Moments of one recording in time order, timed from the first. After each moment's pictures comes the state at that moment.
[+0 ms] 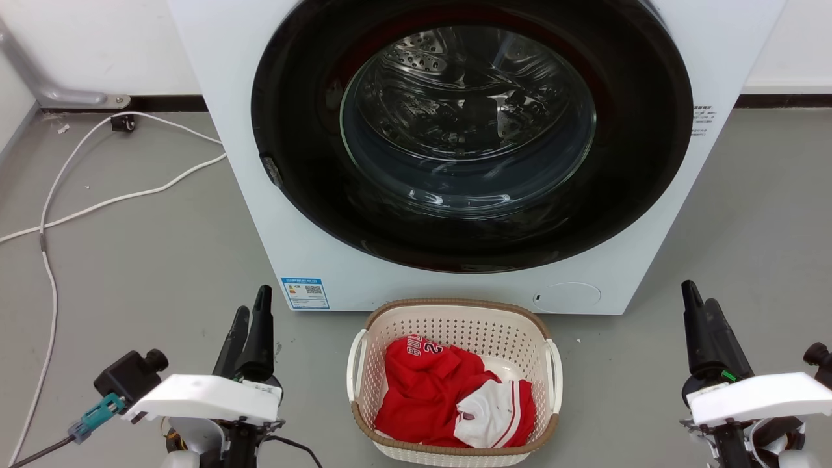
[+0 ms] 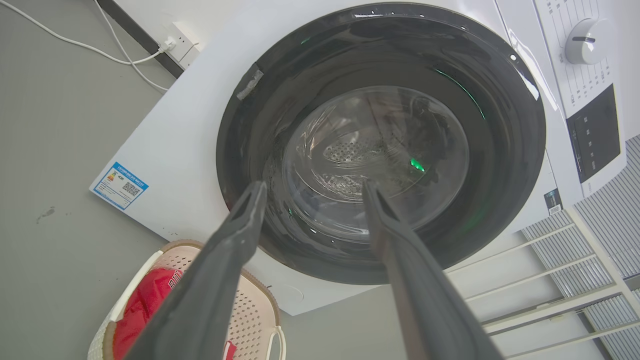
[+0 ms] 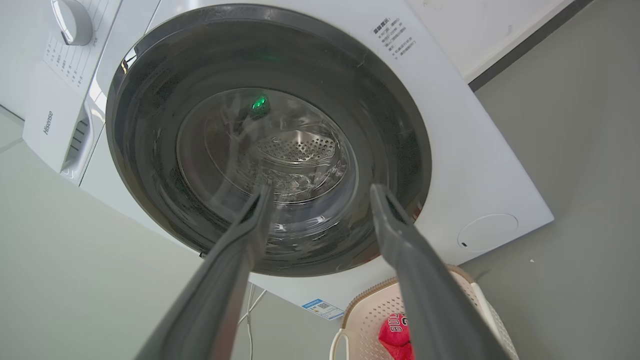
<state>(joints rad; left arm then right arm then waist) -0.09 0.05 -0.01 0.16 -0.97 -0.10 -0.05 -0.05 -0.05 -0.07 0.13 0.85 0.13 -0.05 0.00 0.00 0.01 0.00</state>
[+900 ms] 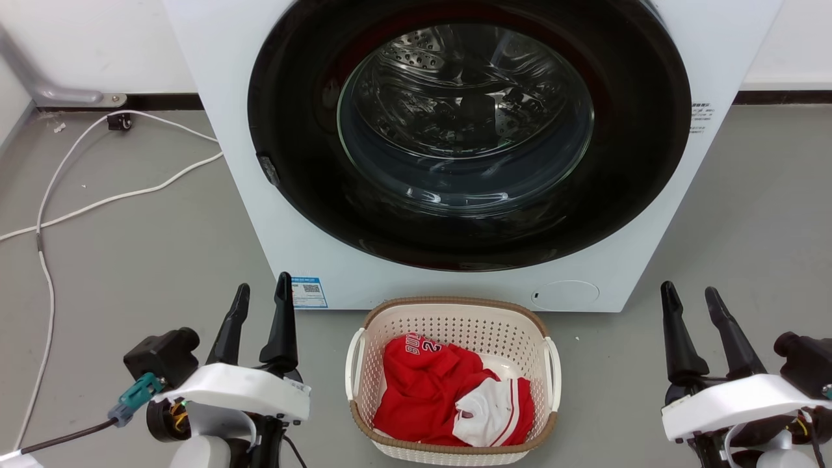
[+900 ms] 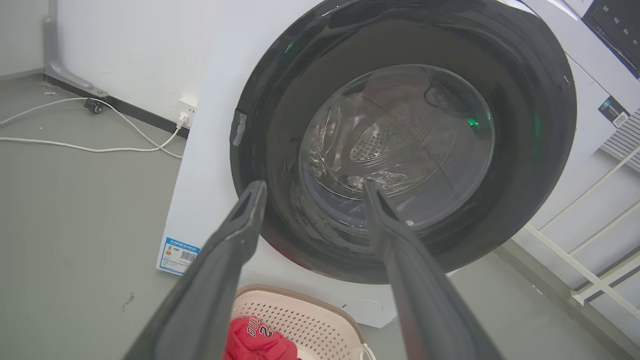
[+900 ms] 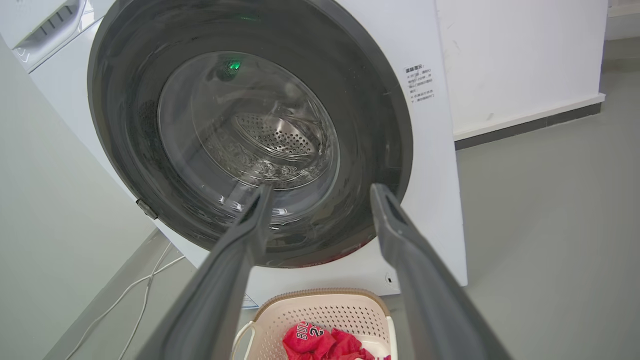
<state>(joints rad) -0.11 0.06 -0.07 0.13 -0.57 -0.05 -0.13 -0.03 -0.05 -0.04 0.05 0.41 0.13 -0.08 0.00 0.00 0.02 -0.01</state>
